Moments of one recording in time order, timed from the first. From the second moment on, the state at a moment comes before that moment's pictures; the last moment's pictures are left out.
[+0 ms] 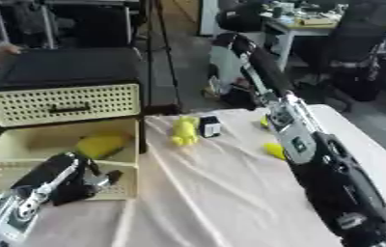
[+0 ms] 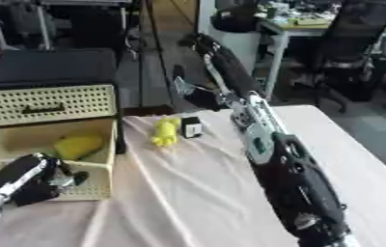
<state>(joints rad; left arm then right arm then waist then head) -0.55 0.33 -0.33 -1.43 -0.80 0.03 -0.50 -0.77 -0.28 0.05 -1.28 0.88 -0.29 -0.15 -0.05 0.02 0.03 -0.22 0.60</state>
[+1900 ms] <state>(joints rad) -0.73 0.24 -0.23 -1.05 -0.99 0.09 -0.42 -0.78 -0.23 0.05 -1.28 0.90 -0.32 -0.14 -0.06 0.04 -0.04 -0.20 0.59</state>
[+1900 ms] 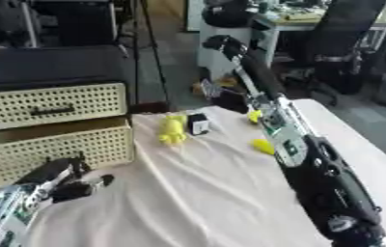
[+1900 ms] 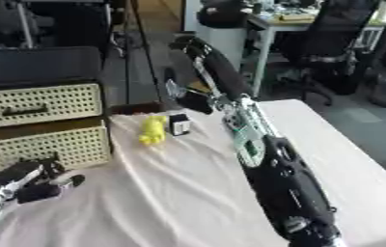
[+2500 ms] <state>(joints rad) -0.79 0.27 -0.15 -0.90 -1.05 0.12 -0.35 -0.80 -0.22 0.06 -1.28 0.89 -0.33 -0.14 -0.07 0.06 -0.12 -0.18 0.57</state>
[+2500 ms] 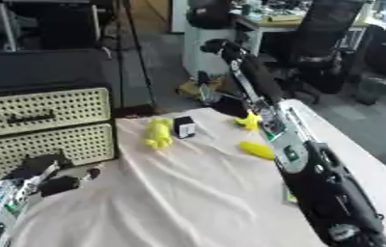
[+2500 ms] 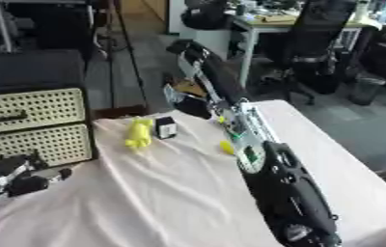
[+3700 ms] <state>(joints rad) -0.15 0.59 0.05 -1.92 -0.53 0.13 -0.28 -0.64 -0.33 0.01 -1.38 0.82 -0.30 -0.15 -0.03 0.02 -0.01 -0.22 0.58</state>
